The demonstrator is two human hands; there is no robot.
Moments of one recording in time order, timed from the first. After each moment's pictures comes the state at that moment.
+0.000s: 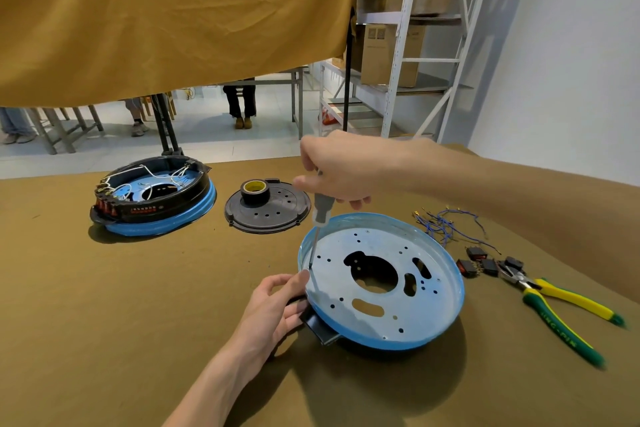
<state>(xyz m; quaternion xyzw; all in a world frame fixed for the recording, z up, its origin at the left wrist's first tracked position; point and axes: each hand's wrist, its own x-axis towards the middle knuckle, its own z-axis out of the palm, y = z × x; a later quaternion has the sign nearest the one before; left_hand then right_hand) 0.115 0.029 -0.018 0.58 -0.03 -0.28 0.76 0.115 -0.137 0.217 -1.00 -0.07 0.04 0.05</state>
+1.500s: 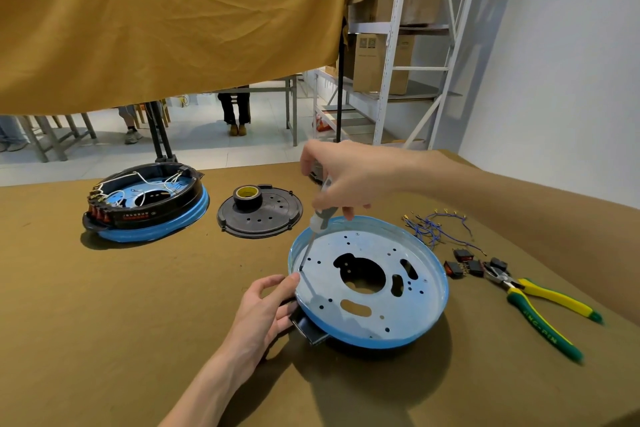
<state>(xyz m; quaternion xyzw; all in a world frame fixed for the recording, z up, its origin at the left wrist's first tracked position) 0.115 0.026 -0.017 0.58 -0.01 -0.26 0.77 0.097 -0.156 0.214 -0.99 -0.06 0.04 0.12</state>
